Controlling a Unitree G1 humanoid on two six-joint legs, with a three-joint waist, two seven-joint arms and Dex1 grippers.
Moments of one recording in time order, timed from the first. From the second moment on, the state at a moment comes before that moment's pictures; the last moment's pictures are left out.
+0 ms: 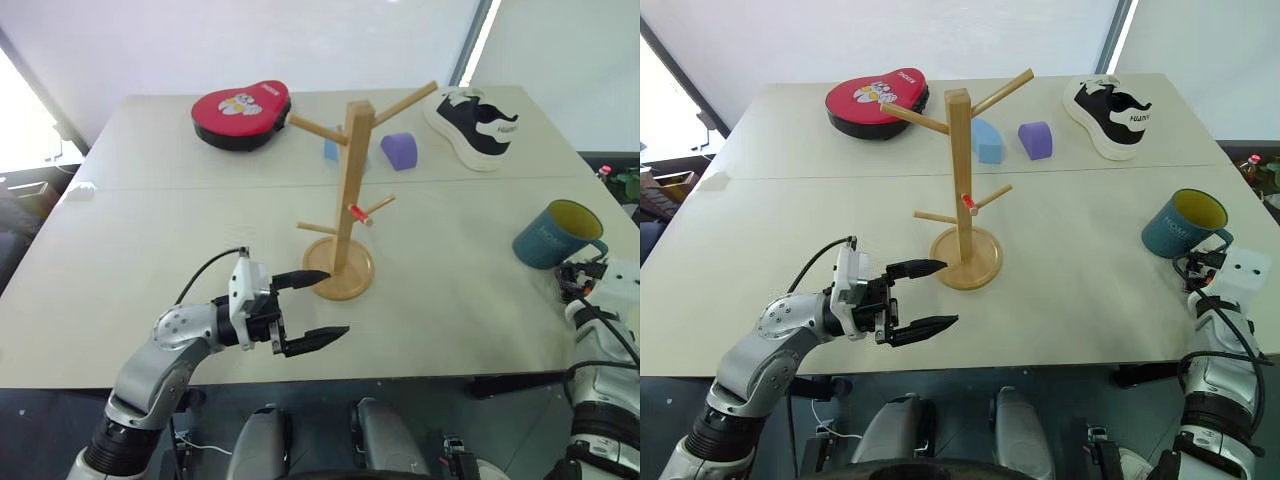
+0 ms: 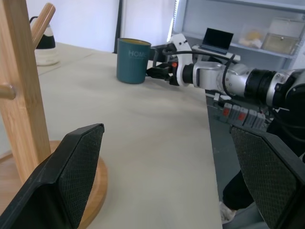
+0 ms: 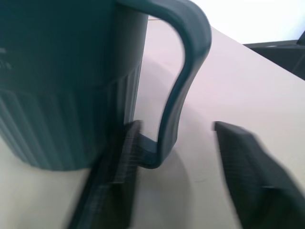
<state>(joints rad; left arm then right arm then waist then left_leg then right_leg) -0.08 0.47 -0.14 -0.44 -0.56 0.33 -0.95 -0.17 -0.50 -0.55 0.43 0.25 0.01 0.15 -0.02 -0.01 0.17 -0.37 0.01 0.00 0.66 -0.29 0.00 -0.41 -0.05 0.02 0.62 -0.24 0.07</state>
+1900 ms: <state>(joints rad) -0.12 0.59 0.07 -0.23 -0.57 0.23 -1.04 -0.38 -0.69 -0.02 -0.96 0.56 1.02 0.37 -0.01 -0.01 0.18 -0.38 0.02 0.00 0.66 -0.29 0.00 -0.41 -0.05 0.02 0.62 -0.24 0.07</state>
